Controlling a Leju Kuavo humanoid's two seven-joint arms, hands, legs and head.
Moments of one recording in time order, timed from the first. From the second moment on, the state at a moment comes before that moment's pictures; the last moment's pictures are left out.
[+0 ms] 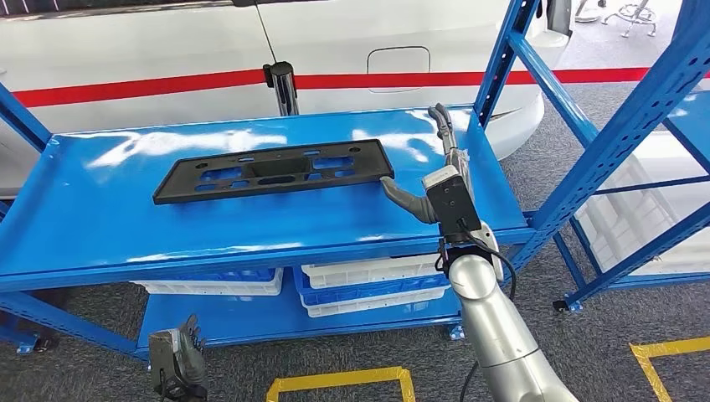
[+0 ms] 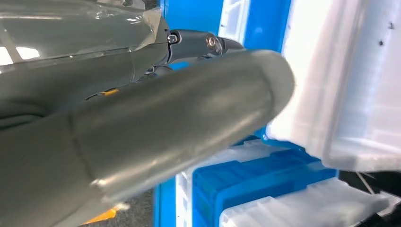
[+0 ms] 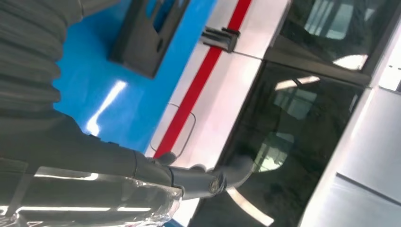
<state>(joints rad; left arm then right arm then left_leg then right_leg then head) -0.25 -0.16 0.19 -0.47 0.11 0.12 -0.70 -0.47 0.01 0.33 -1.38 0.31 -0.24 -0.25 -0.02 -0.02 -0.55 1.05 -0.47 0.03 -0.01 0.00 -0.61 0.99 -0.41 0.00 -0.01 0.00</state>
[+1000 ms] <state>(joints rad) -0.06 -0.06 0.34 -0.20 0.21 0.56 0.16 -0.41 -0.04 0.33 -1.46 0.27 -0.27 -0.23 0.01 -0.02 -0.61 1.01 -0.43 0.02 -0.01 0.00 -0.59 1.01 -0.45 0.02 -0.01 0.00</state>
